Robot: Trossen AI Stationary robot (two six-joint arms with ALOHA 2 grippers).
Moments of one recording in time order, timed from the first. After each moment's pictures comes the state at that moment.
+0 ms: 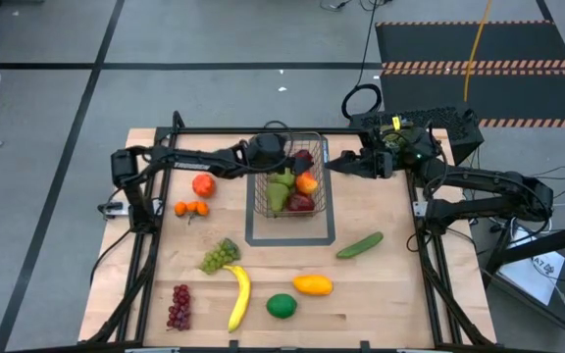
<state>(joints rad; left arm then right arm) 0.31 1.80 1.15 0.21 0.00 -0.87 -0.38 1.03 0.68 0.69 -0.63 1.18</state>
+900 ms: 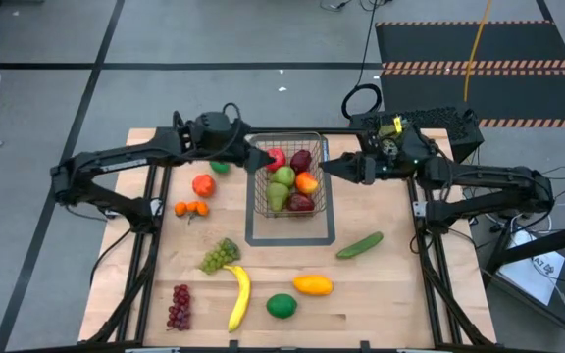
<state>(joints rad) 0.34 1.31 1.17 -0.30 0.20 -0.68 -0.16 1.03 0.89 0.21 -0.20 1.02</state>
